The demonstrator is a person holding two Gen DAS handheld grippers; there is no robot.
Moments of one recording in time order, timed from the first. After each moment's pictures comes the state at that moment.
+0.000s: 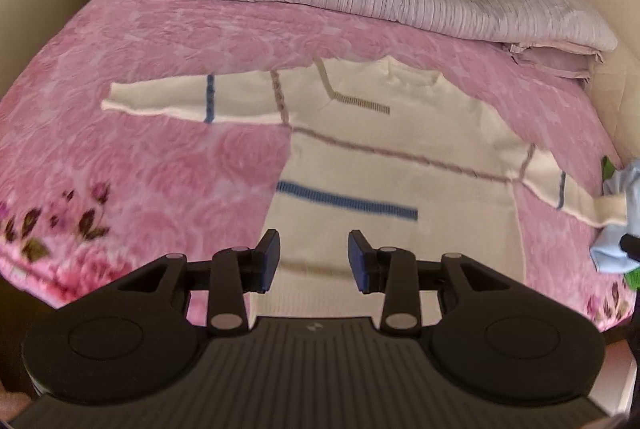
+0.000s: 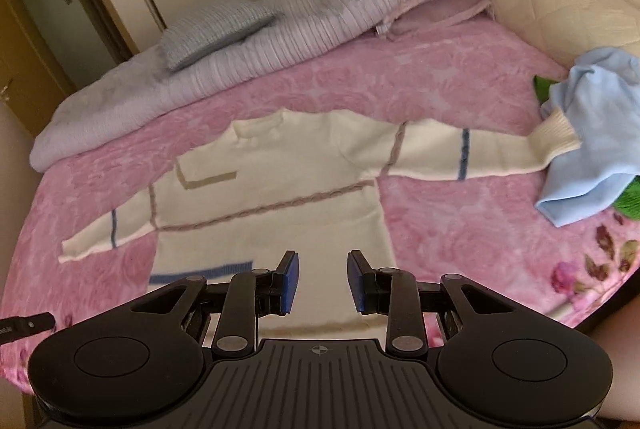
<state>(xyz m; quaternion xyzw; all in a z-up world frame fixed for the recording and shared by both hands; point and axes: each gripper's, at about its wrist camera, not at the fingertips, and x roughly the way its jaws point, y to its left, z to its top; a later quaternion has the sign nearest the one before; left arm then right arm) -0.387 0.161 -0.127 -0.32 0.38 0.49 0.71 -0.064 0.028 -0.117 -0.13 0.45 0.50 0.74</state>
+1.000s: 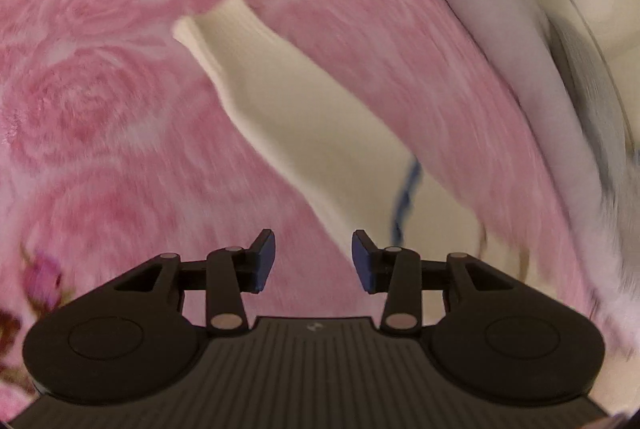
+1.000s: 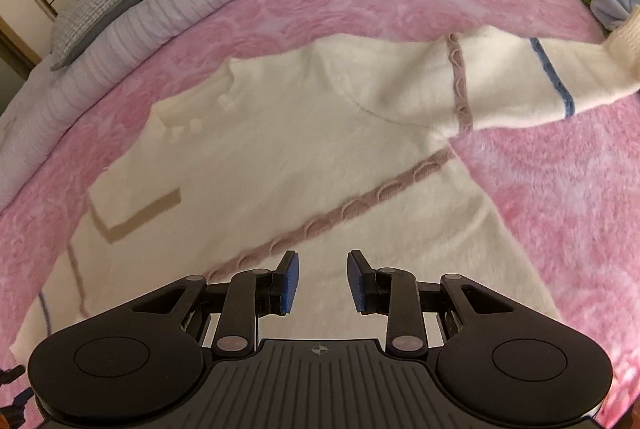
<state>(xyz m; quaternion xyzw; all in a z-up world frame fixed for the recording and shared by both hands) -0.594 0.487 -0.352 -0.58 0.16 0.59 0.54 -0.033 0.235 -0.303 -0.09 0.54 0.37 0.75</state>
